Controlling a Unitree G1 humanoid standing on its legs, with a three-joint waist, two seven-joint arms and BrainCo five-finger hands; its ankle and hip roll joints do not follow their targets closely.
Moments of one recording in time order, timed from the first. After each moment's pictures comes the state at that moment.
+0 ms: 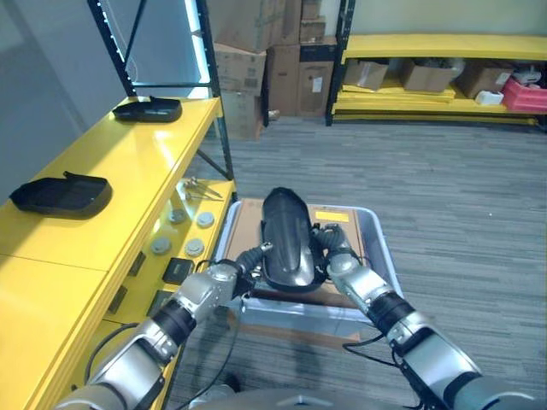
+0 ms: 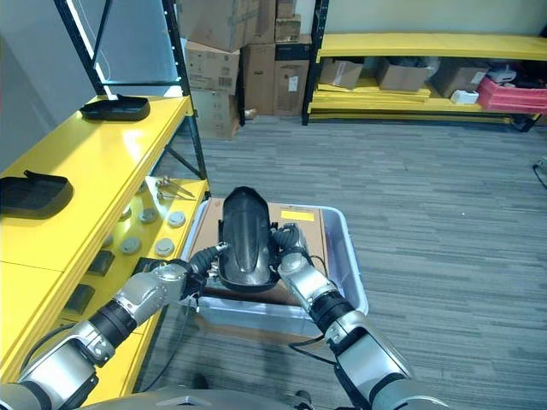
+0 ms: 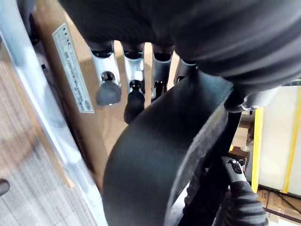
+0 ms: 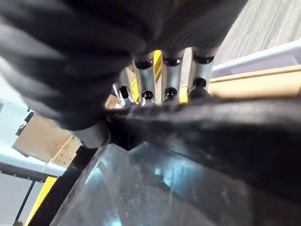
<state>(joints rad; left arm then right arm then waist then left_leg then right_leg) -0.44 0.25 -0.63 0.36 -0.62 0.50 0.10 -0.49 -0.33 0.53 0.52 0.35 0.36 -0.51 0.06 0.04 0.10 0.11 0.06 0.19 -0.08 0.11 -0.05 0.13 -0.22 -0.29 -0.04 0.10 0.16</state>
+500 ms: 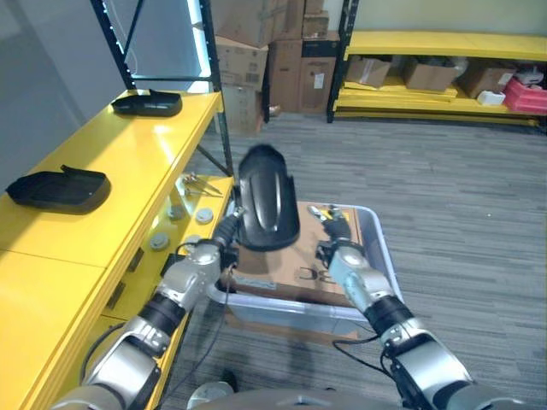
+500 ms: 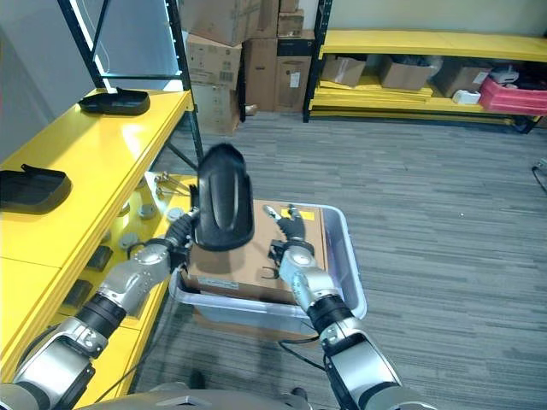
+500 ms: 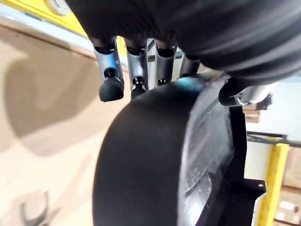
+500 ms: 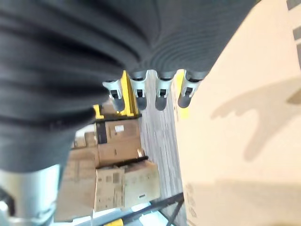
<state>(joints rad) -0.44 0.29 -0.39 0.34 -0.60 0.29 0.21 -0.41 -0.29 0.28 0.53 0.64 0.05 -0.46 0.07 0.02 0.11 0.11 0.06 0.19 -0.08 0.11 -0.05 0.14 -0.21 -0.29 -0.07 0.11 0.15</state>
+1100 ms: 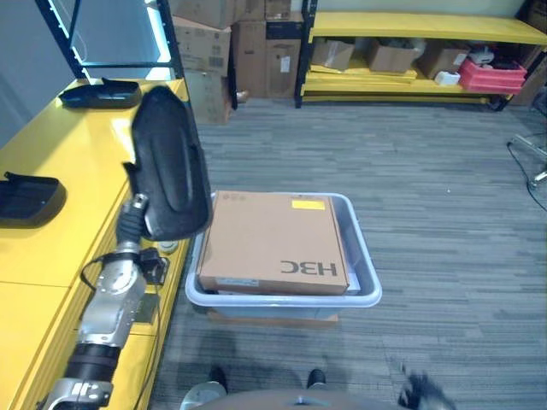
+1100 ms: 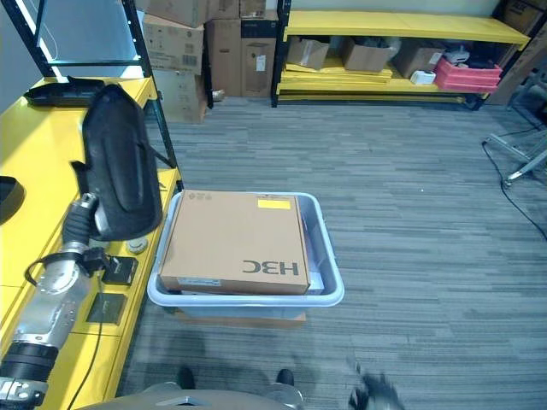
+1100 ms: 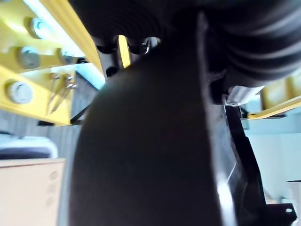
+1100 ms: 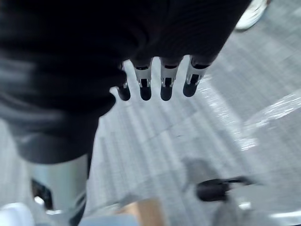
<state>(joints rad) -0.09 0.46 0.04 0.01 -0.45 -0.03 0.24 0.26 -0.30 -0.09 0.87 0.43 0.12 -0.24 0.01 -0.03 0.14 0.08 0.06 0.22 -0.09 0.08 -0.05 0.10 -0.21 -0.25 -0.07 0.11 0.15</state>
